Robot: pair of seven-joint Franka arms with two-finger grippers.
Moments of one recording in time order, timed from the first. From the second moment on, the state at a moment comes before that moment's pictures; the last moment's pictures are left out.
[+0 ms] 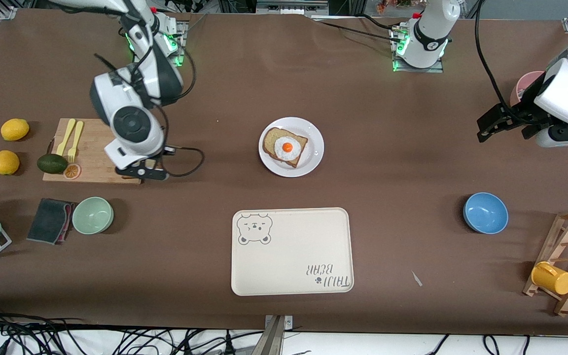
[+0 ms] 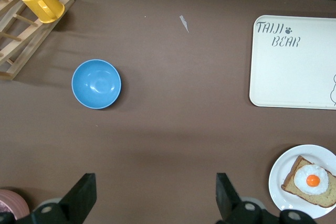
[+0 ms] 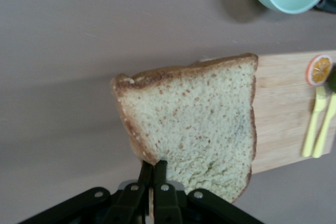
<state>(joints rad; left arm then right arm) -0.02 0.08 -0.12 -1.47 0.02 1.60 -0.24 0.23 0.30 0.20 -1.87 -0.25 1.87 0.64</state>
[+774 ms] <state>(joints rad) -0.02 0.08 -0.11 -1.47 0.02 1.60 -0.24 0.53 0.56 0.29 -1.49 -0.12 1.85 0.83</state>
